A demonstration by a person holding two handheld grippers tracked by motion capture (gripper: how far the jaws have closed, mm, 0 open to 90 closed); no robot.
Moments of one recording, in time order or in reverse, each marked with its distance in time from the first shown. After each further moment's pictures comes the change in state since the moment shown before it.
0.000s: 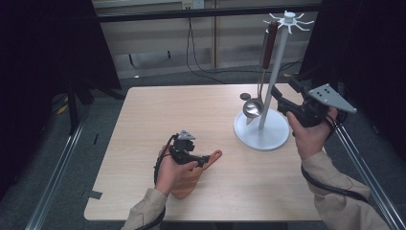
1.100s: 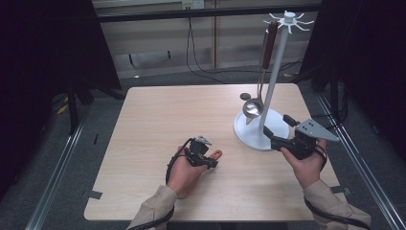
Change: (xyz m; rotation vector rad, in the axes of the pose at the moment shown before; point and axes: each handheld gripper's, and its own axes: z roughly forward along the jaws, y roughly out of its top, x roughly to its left) left arm -0.025 0.007 0.037 0.174 -0.133 0.072; right arm 0.010 -0.079 -0.031 0.190 0.078 -0.003
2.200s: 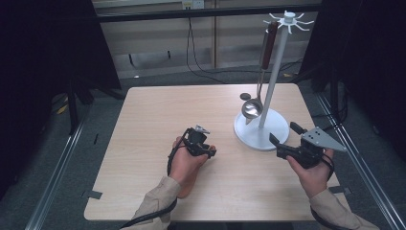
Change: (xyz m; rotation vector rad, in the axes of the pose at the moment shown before) left arm 0.020 0.019 -0.009 -0.065 0.191 -0.050; right arm 0.000 -0.011 -0.022 0.025 -0.038 -0.016
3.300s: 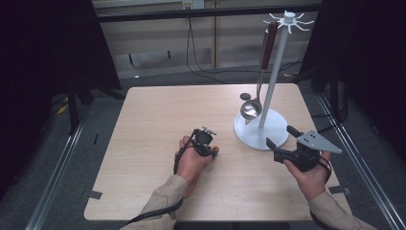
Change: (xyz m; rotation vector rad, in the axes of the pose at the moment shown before) left arm -0.014 0.008 0.016 0.078 0.048 -0.007; right arm 0.008 -0.006 0.001 0.035 0.031 -0.026
